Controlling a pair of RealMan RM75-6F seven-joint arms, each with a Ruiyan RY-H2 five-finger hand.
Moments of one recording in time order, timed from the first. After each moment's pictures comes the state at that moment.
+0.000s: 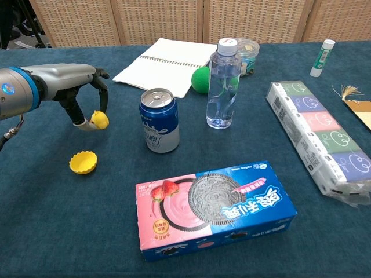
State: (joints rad) left arm -0.83 -1.51 -0.19 -1.73 0.59 1.12 0.77; right arm -0.03 -1.01 0.05 -1.78 -1.42 1.52 -0.18
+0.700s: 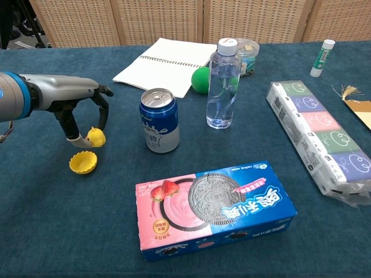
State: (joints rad) left arm -0.90 -1.41 -0.13 -1.86 0.46 1.07 0.81; right arm -0.04 -1.01 0.04 -1.79 -1.43 1.53 -0.19
